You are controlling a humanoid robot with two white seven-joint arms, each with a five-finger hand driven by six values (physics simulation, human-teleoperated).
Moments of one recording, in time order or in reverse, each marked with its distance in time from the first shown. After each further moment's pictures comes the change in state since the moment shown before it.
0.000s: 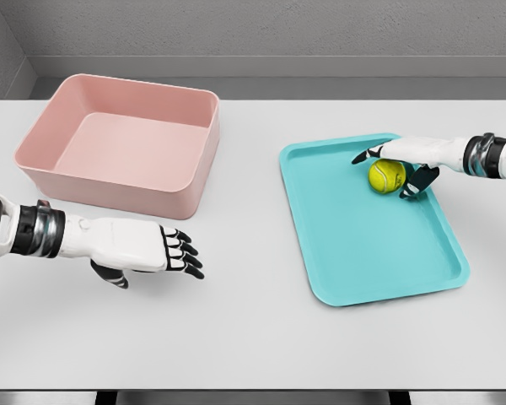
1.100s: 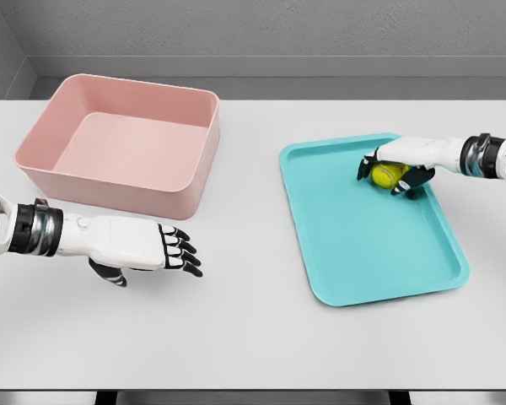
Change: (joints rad) left arm -0.002 0.003 0.005 0.000 0.000 0.000 0.000; right arm -0.008 0.004 0.004 -0.002 -0.002 -0.032 0.005
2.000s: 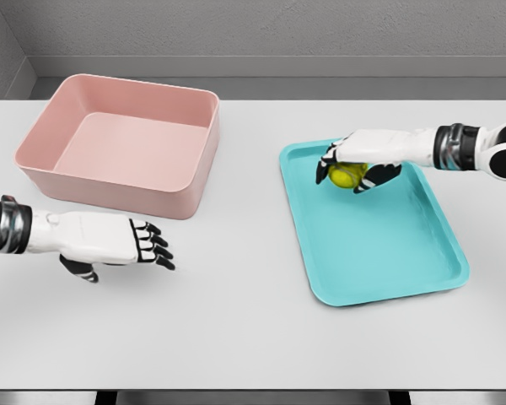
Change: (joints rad) left arm 0.006 0.095 0.020 0.000 0.000 0.000 0.000; right arm -0.021 -0.025 -0.006 -0.288 -0.024 -0.030 0.030
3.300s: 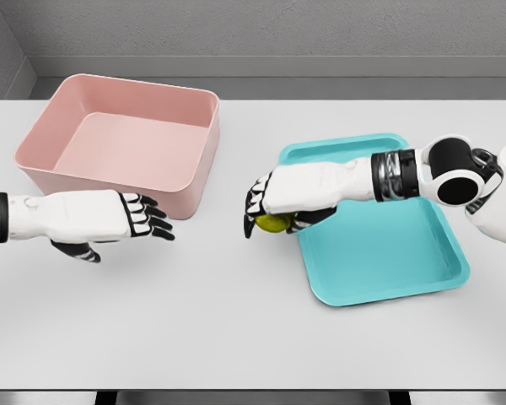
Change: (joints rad) left arm 0.018 0.051 0.027 0.000 0.000 0.001 0.201; right arm 0.008 0.064 0.039 -0.322 -0.001 0.001 0.023
